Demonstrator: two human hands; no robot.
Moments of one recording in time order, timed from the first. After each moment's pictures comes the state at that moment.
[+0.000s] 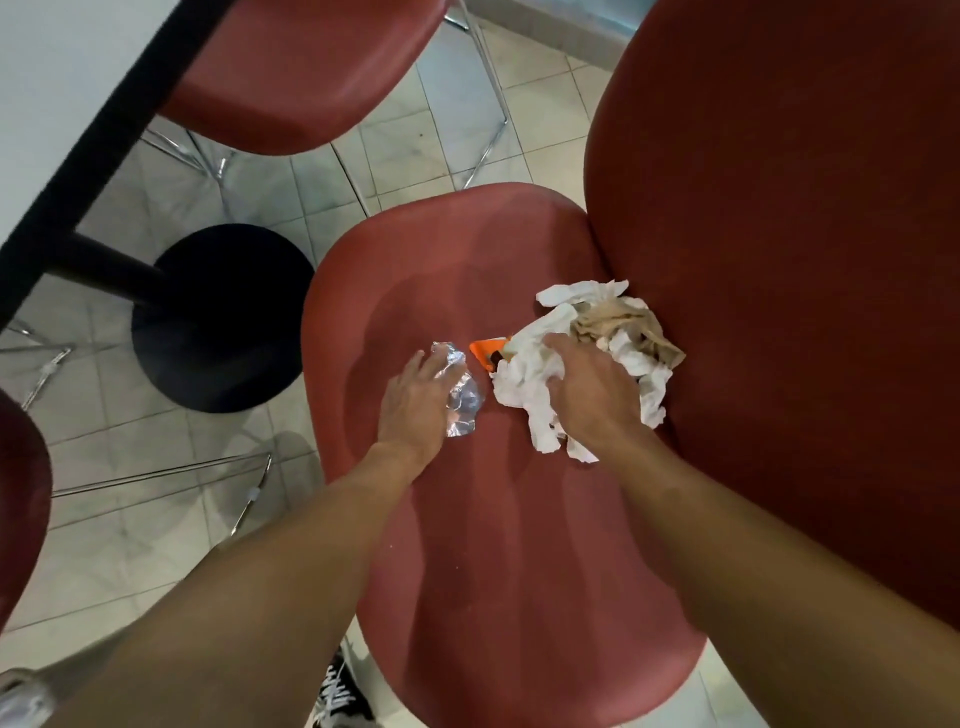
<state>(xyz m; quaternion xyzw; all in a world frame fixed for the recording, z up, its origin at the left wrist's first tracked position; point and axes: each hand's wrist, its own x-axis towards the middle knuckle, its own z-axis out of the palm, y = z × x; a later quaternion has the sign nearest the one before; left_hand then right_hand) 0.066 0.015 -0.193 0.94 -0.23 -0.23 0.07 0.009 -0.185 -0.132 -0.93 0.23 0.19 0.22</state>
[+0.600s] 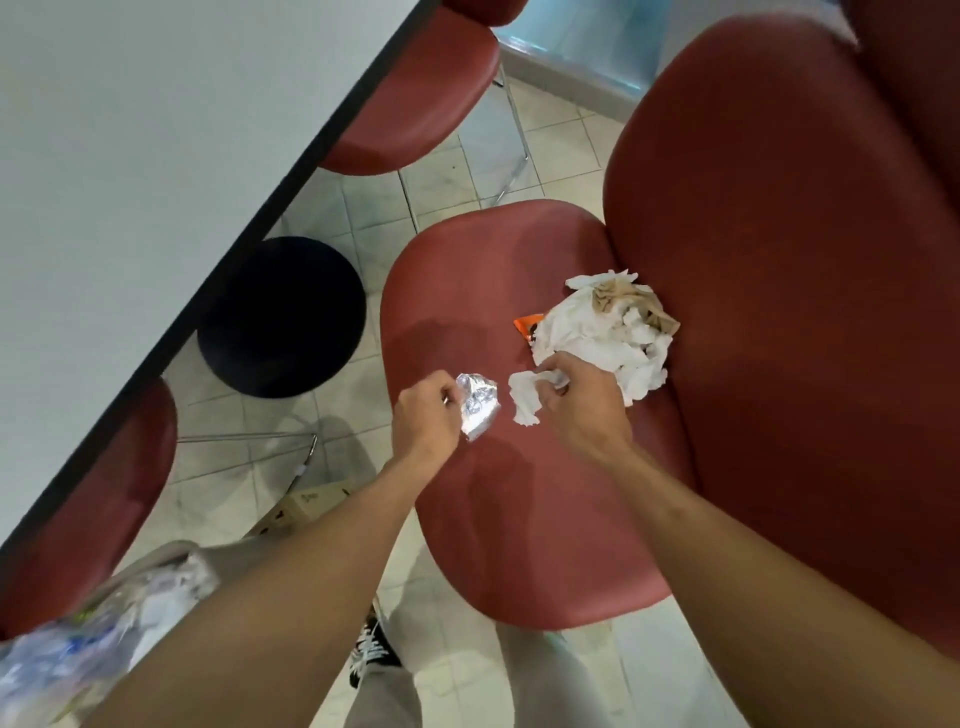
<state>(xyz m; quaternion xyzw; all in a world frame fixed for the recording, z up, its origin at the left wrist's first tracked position) -0.009 0.086 -0.062 0.94 0.02 -0.18 0.30 -0.060 -0.086 -0.012 -0.88 0.26 0.10 0.39</state>
